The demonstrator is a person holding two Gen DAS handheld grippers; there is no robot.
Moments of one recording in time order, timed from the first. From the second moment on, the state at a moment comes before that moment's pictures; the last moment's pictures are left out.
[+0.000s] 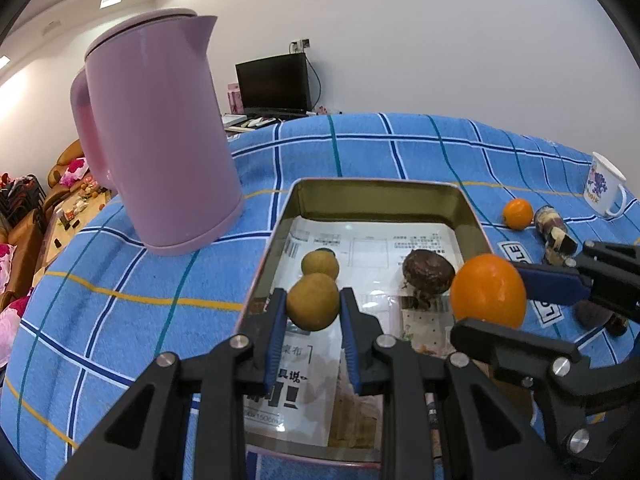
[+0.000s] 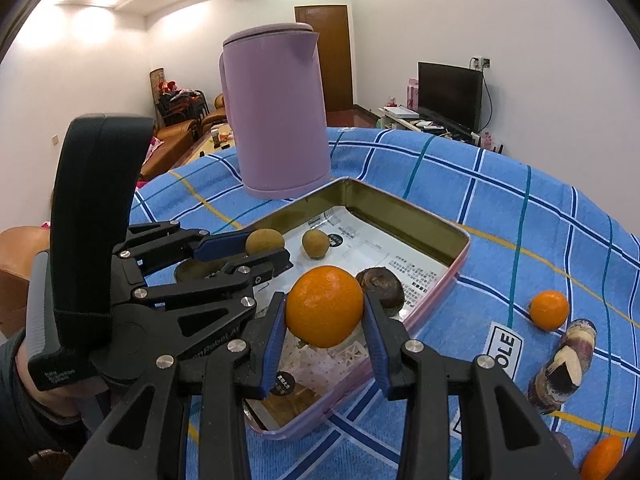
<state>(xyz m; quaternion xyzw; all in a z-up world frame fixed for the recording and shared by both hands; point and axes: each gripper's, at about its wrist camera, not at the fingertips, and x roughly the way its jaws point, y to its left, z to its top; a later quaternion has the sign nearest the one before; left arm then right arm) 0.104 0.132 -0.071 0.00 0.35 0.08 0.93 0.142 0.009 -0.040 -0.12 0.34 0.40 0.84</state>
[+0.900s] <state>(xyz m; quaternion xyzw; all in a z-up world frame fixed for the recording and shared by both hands) 0.110 0.135 -0.078 0.00 0.37 0.09 0.92 0.142 0.009 -0.047 -0.13 0.35 0.40 0.84</state>
